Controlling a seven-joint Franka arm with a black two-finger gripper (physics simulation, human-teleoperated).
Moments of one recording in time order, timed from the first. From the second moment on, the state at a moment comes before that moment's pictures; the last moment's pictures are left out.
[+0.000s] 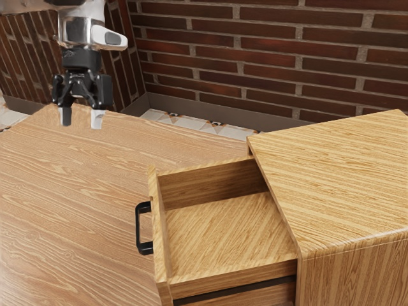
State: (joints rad) arm -0.10 0.05 0.11 -1.41 -0.14 0.96 0.00
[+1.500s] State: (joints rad) arm -0.40 -0.57 -0.11 -2.40 -0.04 1.86 -0.02
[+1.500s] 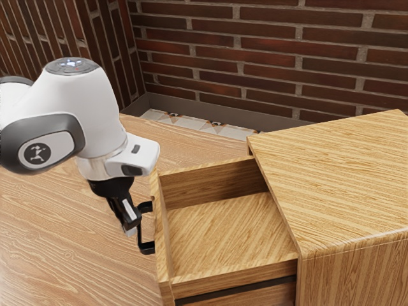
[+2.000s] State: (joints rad) arm -0.40 -0.34 -0.23 -2.18 -0.04 1.88 -0.01
